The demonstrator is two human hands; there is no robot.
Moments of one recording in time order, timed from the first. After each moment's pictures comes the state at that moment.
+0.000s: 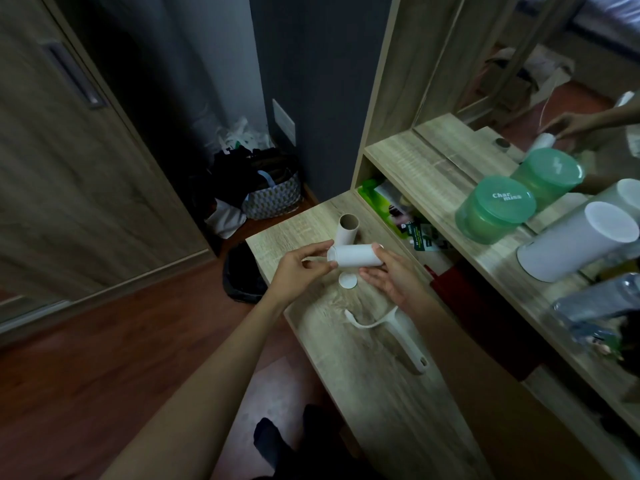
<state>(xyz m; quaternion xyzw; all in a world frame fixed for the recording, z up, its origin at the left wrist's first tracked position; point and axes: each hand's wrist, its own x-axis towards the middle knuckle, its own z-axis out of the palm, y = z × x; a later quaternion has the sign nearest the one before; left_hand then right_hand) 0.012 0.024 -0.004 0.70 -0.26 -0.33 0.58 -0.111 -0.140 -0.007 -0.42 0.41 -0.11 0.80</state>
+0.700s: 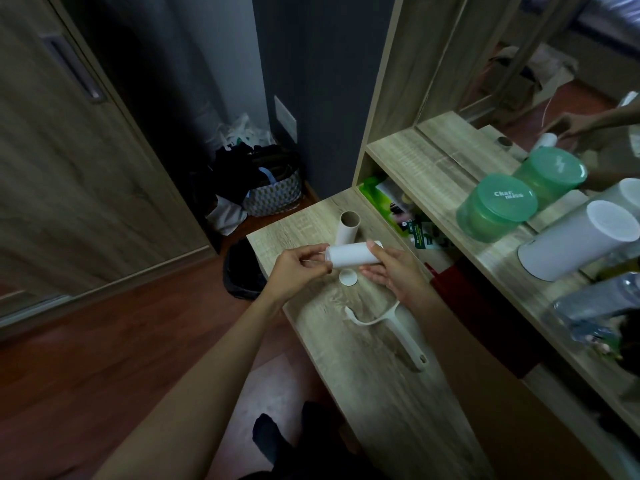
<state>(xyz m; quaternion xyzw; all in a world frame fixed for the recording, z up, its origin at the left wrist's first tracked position) 0.016 0.027 -0.013 0.72 -0.23 -0.33 0.57 -0.111 -0.137 0.002 -0.49 0.40 -0.11 0.77</state>
